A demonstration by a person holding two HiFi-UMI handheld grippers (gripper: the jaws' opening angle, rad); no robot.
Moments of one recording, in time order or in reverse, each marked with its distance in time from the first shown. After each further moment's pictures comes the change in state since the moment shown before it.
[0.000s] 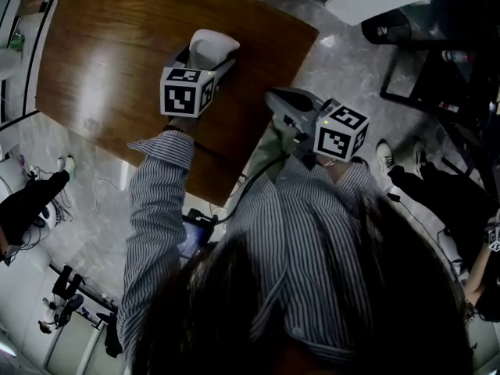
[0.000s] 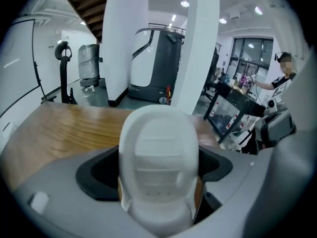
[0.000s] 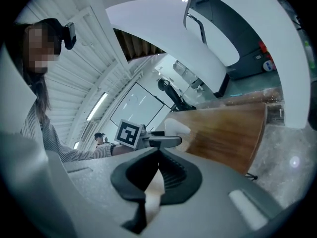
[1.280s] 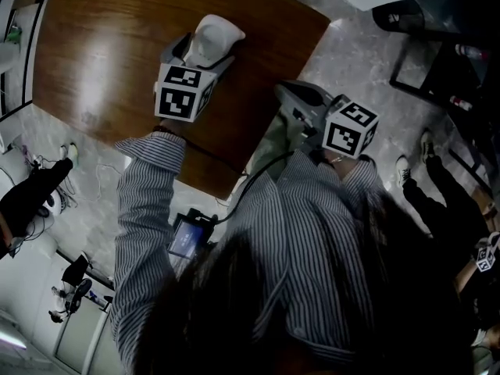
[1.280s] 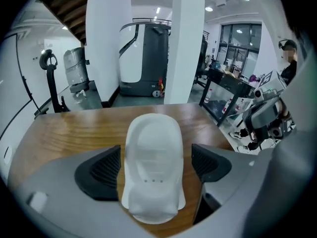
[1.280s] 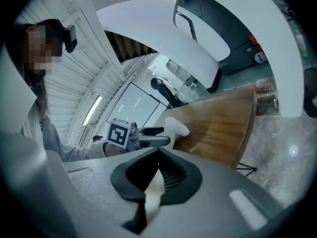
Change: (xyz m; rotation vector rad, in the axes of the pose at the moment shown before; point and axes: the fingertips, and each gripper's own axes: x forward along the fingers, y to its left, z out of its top) left arm 0.023 0.003 -0.012 0.153 0.076 -0.030; right arm 0.005 -0.050 -0.012 0.077 0.008 -0.027
